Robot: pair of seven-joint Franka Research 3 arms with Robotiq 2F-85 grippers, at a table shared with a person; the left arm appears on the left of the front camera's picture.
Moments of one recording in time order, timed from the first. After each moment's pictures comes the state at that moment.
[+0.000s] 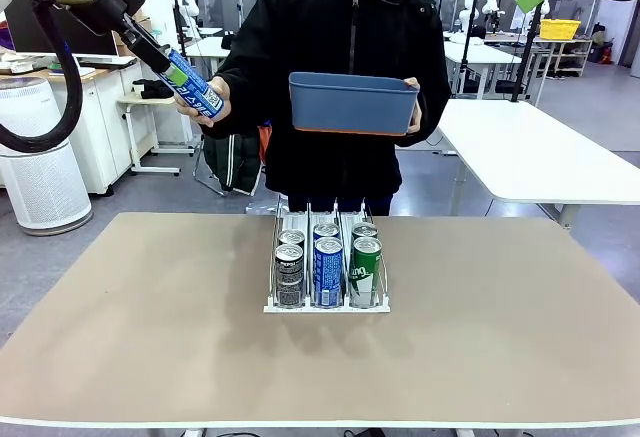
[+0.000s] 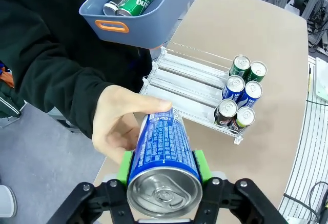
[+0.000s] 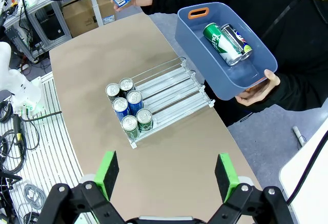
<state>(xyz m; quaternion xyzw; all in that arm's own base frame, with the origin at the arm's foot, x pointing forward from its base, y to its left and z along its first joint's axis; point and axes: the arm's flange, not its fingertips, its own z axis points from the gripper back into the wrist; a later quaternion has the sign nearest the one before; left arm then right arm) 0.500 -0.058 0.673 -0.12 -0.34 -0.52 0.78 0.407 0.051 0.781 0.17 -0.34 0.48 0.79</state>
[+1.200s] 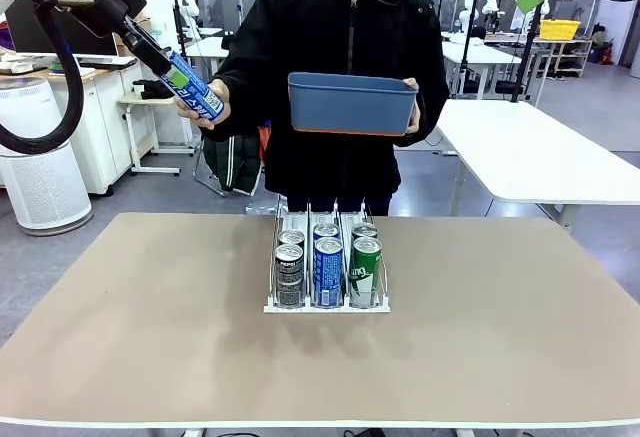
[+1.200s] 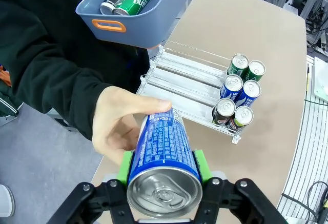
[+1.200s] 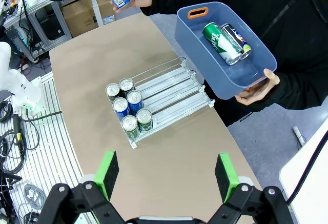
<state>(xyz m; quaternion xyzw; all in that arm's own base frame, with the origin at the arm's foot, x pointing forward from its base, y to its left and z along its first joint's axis) 0.500 -0.059 0.670 -0.13 -0.33 -0.52 0.78 0.407 0.051 0.781 0.17 -0.34 0.48 0.79</state>
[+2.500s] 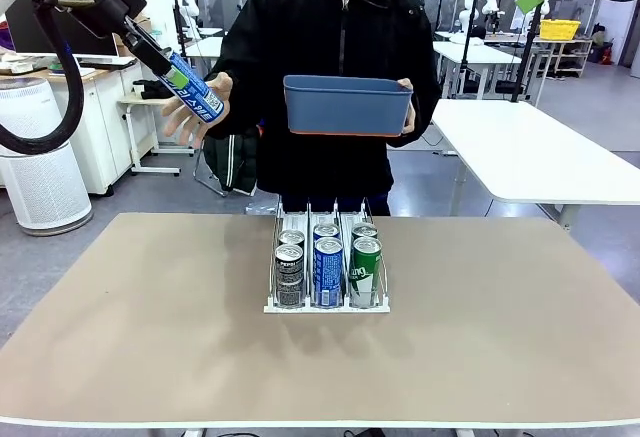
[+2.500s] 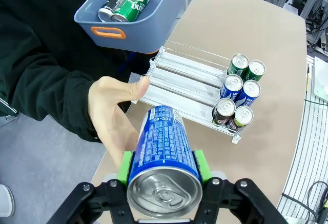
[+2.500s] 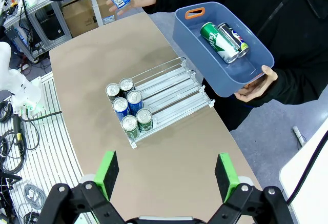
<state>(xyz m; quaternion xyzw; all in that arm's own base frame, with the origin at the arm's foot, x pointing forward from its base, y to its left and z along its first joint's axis) 0.500 -0.060 0.670 -0.13 -0.33 -0.52 0.78 0.407 0.051 0.781 0.17 -0.34 0.48 0.79</state>
